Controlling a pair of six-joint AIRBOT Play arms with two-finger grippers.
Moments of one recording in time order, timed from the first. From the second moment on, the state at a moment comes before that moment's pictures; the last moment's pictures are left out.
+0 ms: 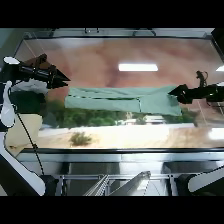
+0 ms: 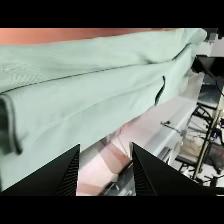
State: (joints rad) left arm 0.23 -2.09 1.95 0.60 -1.63 -1.37; right arm -0.41 -1.88 1.34 -0.67 1.20 1.00
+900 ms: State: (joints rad) left arm -0.37 -2.24 1.94 0.71 -1.26 -1.36; right arm -0.43 -1.78 1.36 -0.65 1.42 0.97
